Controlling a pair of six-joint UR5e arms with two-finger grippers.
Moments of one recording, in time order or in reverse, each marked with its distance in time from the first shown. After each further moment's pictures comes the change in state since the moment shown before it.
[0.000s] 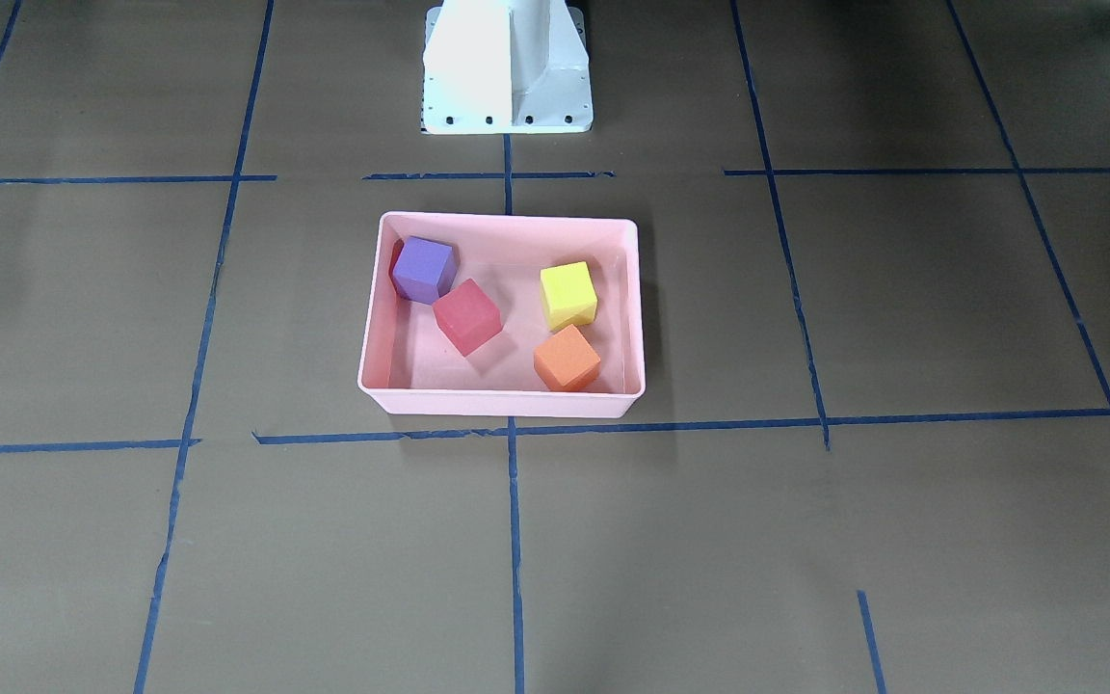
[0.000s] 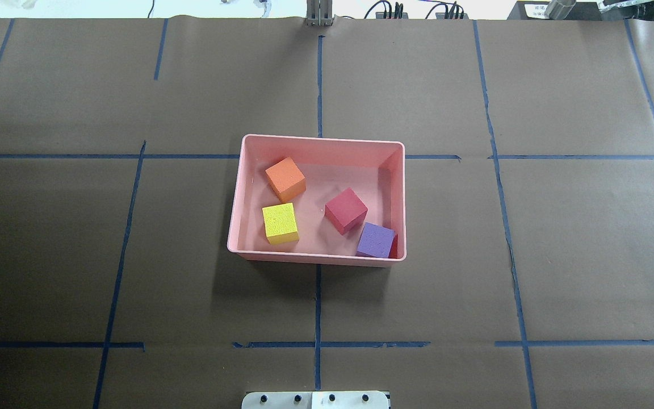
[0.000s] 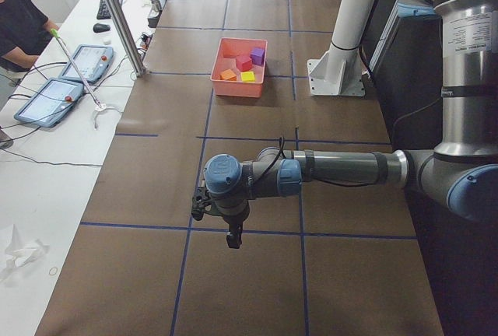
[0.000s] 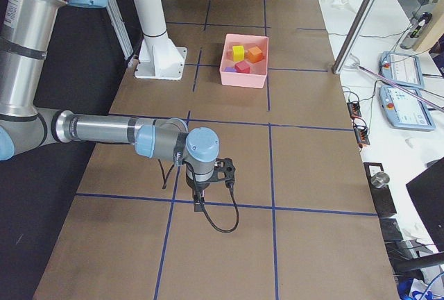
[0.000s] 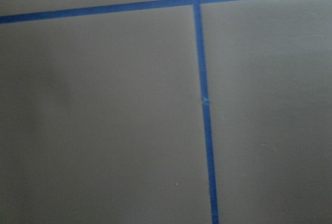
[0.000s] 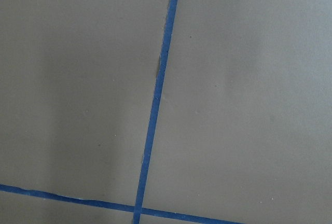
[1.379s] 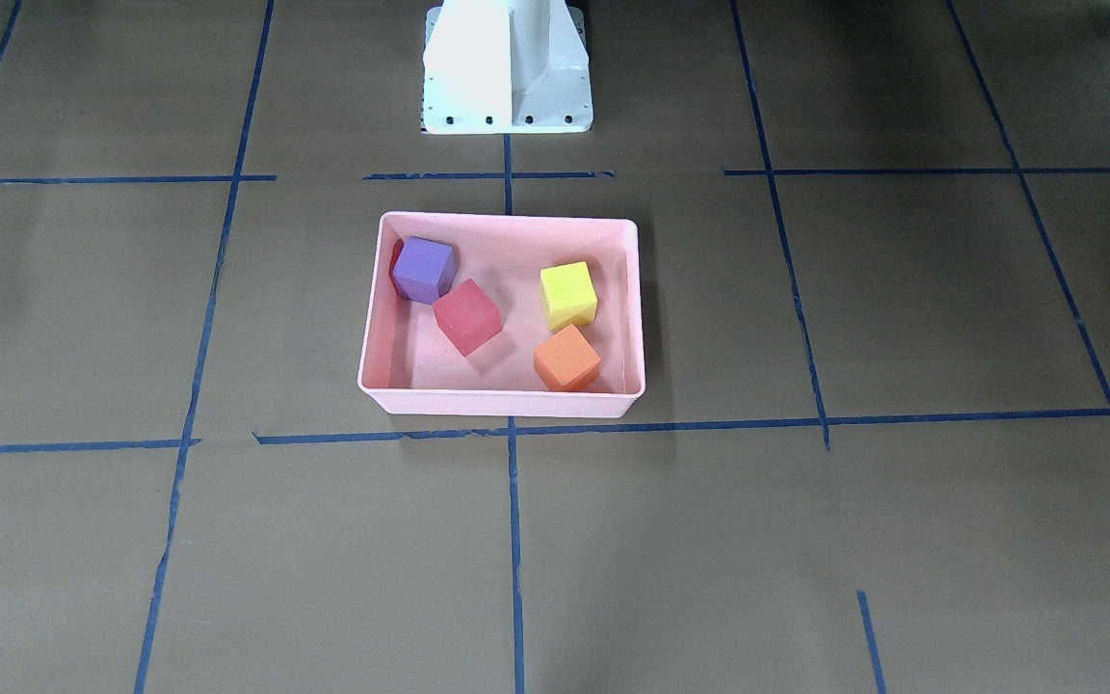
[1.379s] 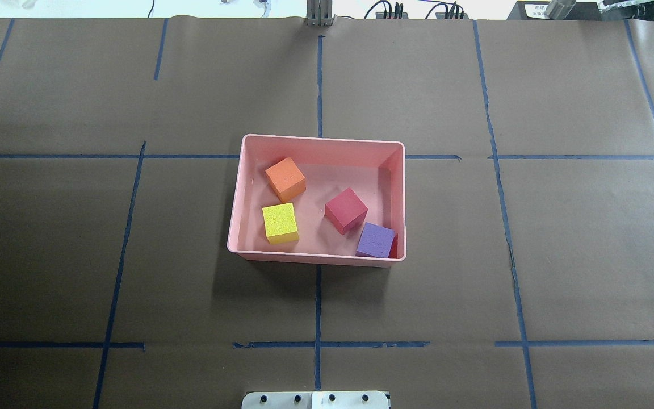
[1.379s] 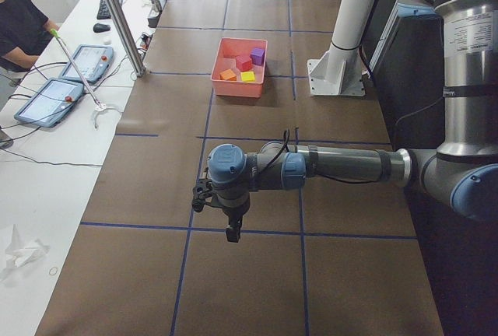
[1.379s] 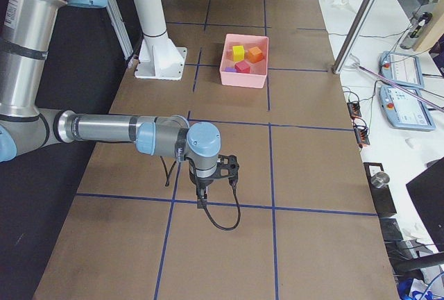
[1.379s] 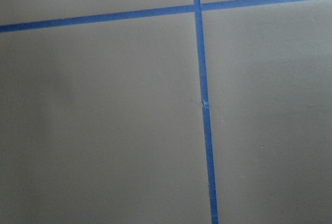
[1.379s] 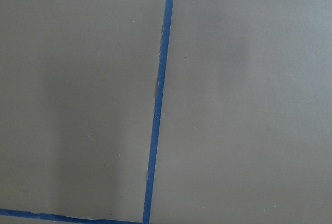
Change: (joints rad) left arm -0.001 0.012 -0.056 -0.020 -0.039 -0.007; right arm 0.019 0.018 0.015 0.011 0.004 0.102
